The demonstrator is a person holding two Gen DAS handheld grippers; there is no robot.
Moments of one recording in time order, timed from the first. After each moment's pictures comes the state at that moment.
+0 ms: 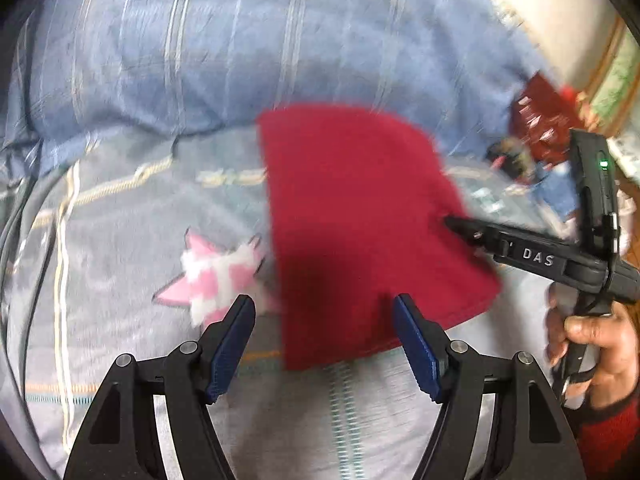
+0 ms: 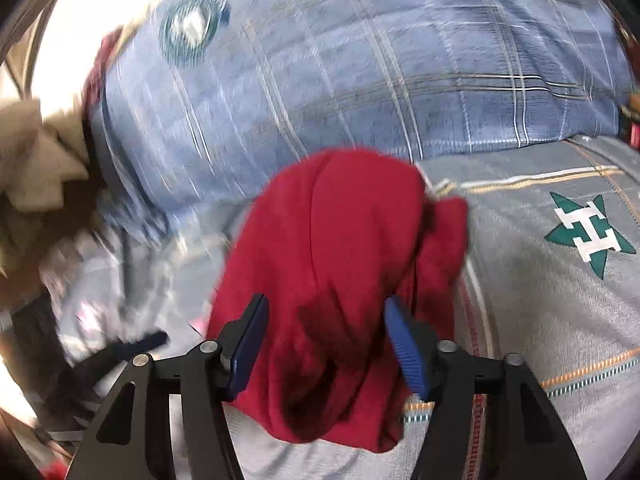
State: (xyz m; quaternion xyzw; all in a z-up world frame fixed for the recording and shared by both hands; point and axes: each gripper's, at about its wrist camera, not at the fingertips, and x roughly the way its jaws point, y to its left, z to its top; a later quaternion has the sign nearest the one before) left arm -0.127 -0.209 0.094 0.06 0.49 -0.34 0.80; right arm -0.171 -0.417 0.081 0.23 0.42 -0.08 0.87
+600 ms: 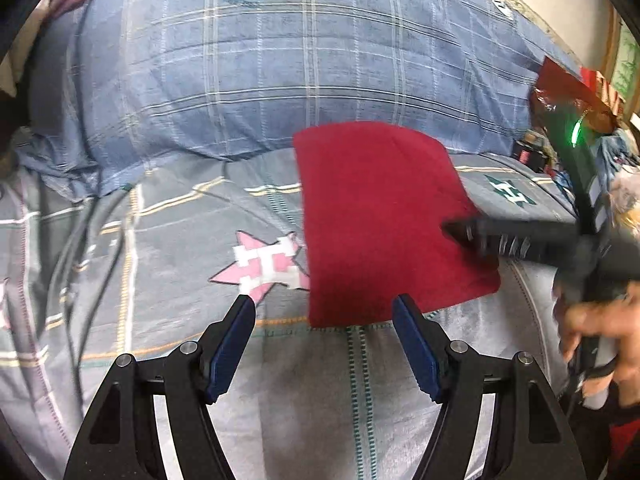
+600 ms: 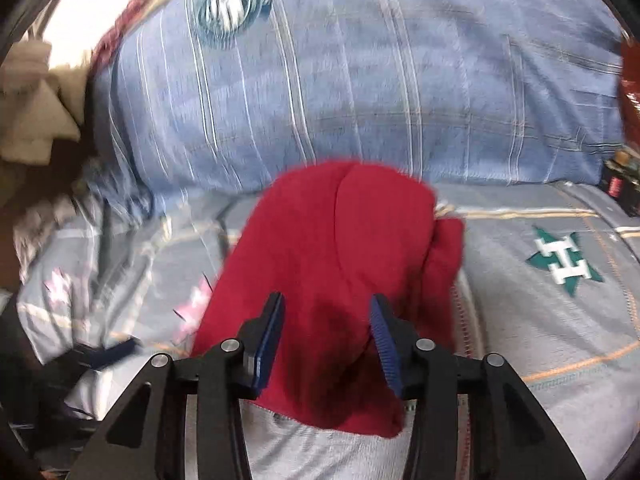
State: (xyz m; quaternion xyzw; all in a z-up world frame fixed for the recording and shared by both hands) left arm -0.205 -0.187 0.159 0.10 0.43 -0.28 0.85; right arm -0.168 -0.384 0.092 0.16 0.42 -0.11 0.88
